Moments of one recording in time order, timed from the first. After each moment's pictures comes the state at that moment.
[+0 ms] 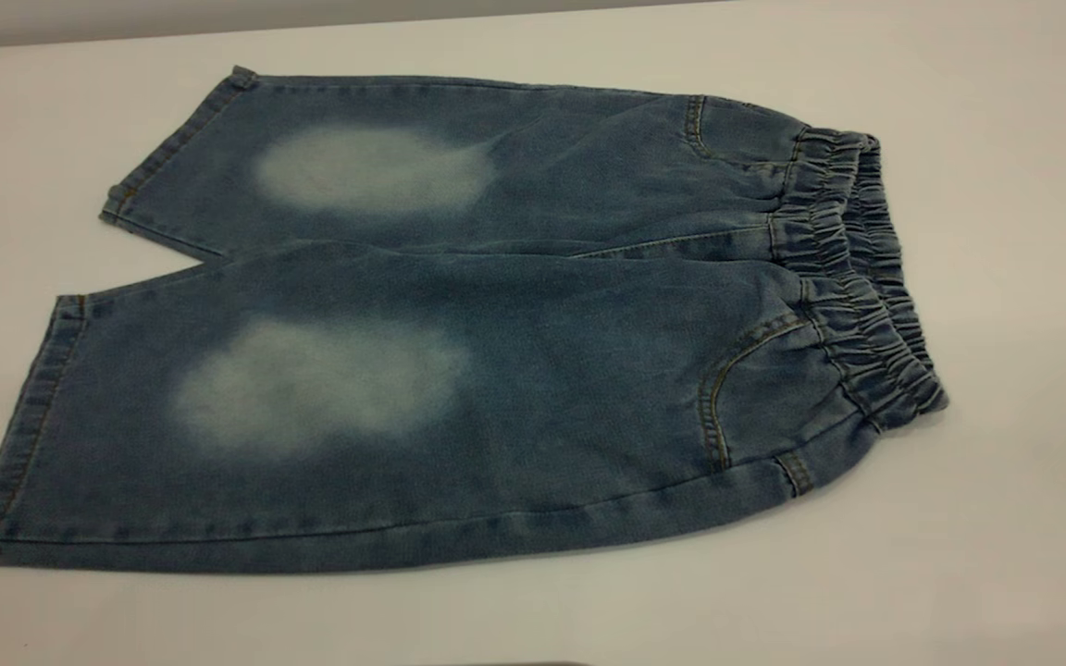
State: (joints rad) left arm -0.01 -0.02 -0.50 0.01 1.14 -0.06; right arm 0.04 -0.01 -0.47 -0.03 1.14 0.22
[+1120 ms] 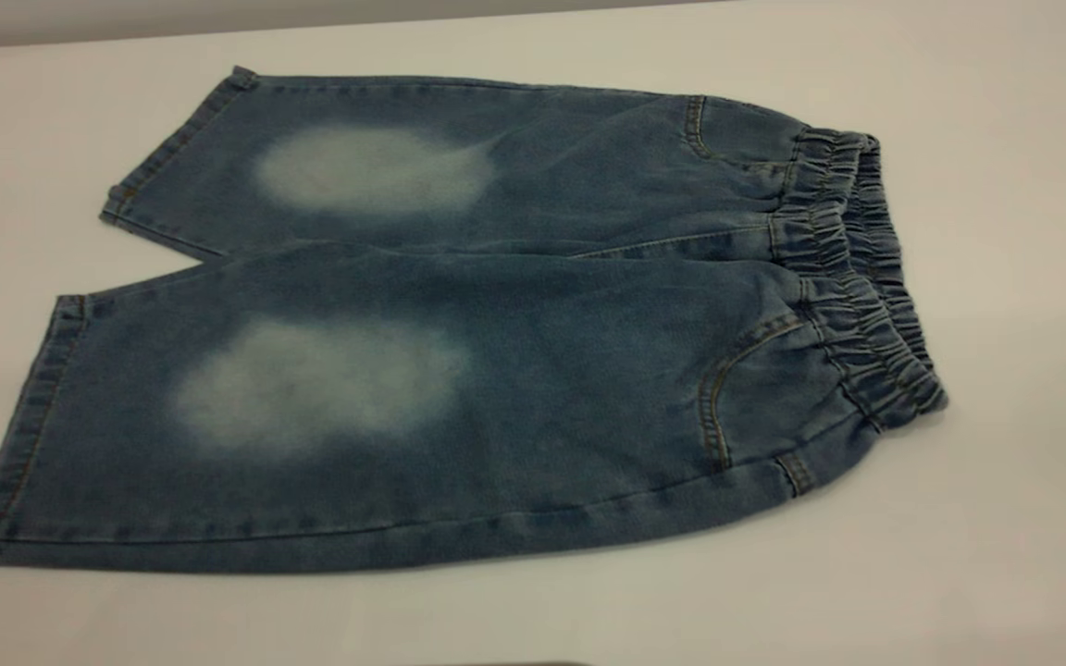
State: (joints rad) left arm -0.01 0.03 -0.52 -0.04 1.11 -0.14; right arm 0.04 0.03 -0.48 0.03 1.11 0.22
